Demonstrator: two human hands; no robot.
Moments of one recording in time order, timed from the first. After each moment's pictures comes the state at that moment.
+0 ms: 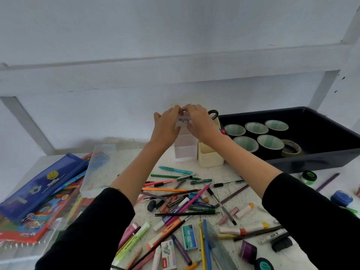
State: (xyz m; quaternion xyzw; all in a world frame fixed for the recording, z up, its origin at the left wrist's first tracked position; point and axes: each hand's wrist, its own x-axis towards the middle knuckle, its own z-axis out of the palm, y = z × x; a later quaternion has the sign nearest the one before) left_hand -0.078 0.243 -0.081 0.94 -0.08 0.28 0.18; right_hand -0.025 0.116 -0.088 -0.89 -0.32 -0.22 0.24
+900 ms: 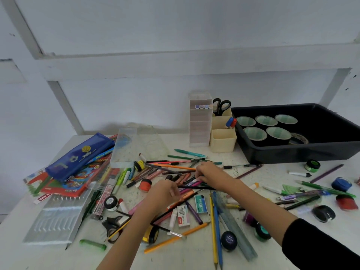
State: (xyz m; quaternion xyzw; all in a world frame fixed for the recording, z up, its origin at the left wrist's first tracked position) left_hand -0.264 0.268 -0.195 0.97 0.03 -0.08 0.24; right_hand -0.162 0.097 -0.191 -0.92 -0.37 0.07 0.13
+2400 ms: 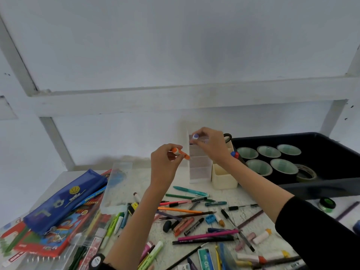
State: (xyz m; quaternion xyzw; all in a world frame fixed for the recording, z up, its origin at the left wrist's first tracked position) left_hand -0.152 0.266 -0.080 0.82 0.01 0.34 0.46; right_hand -0.045 0.130 -0.075 -0.80 -0.30 -0.19 0.49
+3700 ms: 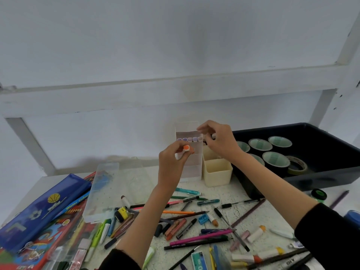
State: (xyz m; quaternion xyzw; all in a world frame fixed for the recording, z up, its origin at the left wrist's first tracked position) left_hand -0.109 0.237 -0.108 0.80 -0.10 0.37 0.47; right_hand -0.032 0.084 -0.074 -0.83 -0.30 -0.23 0.41
